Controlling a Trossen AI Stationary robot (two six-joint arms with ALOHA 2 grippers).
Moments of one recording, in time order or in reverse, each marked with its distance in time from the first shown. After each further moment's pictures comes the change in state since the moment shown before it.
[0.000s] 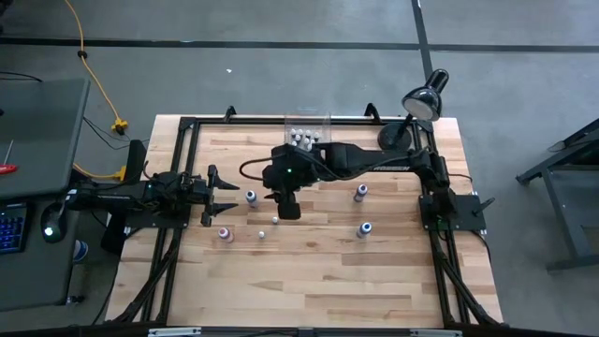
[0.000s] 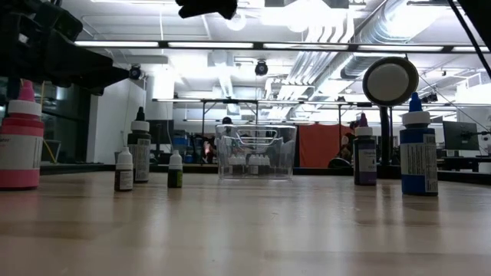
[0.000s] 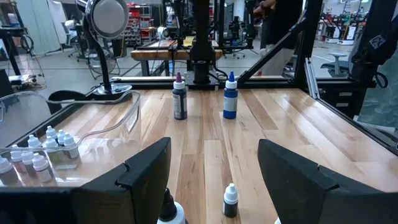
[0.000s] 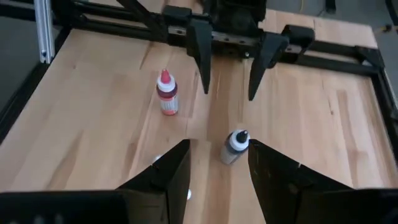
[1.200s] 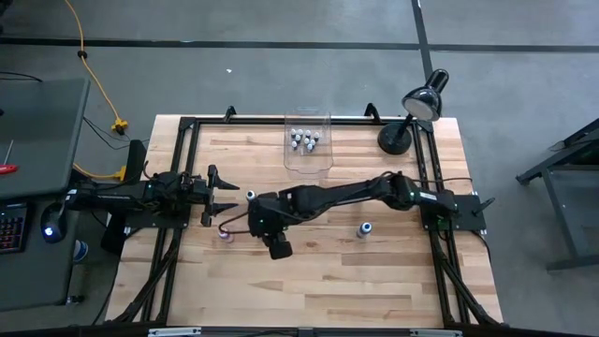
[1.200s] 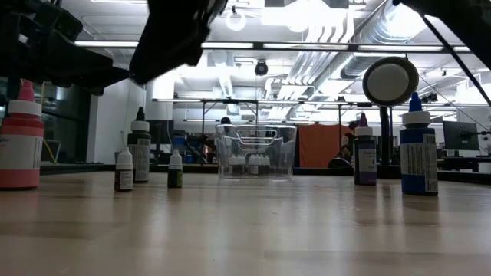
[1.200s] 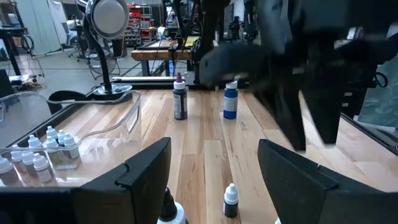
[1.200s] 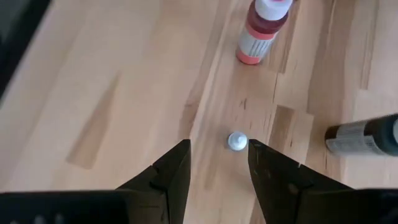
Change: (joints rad) left arm 0.000 0.000 0.000 0.000 -0.003 0.000; right arm 0.141 0.336 0.179 -0.105 -0.046 0.028
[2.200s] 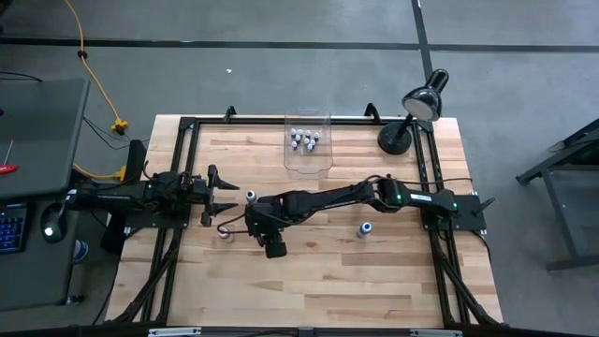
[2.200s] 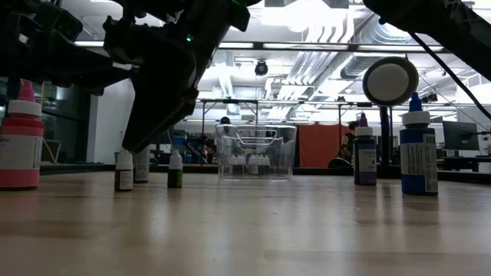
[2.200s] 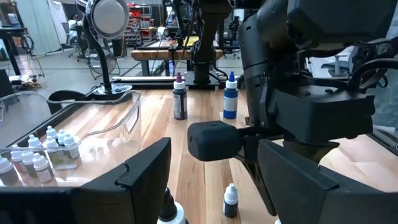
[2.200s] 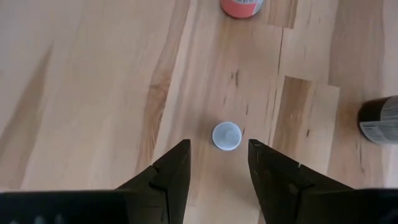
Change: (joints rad) left arm 0.000 0.000 0.000 0.000 0.002 0.000; right arm -0.029 0.138 0.001 0.050 0.020 0.044
